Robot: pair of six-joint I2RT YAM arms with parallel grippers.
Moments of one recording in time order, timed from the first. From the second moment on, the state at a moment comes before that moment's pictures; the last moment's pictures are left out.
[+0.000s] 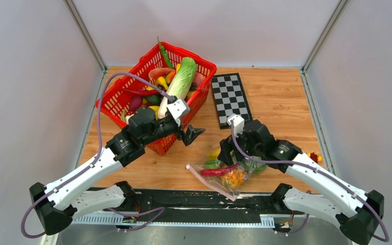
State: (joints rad) left arm -0.84 0.96 0.93 -0.09 0.20 0.08; right arm 0.80 0.94 0.77 -0.57 -0.19 0.19
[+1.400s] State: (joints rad) left arm -0.17 0.87 1.22 -0.56 -0.15 -0.22; right arm 0.15 0.92 1.01 -0.34 0.16 0.21
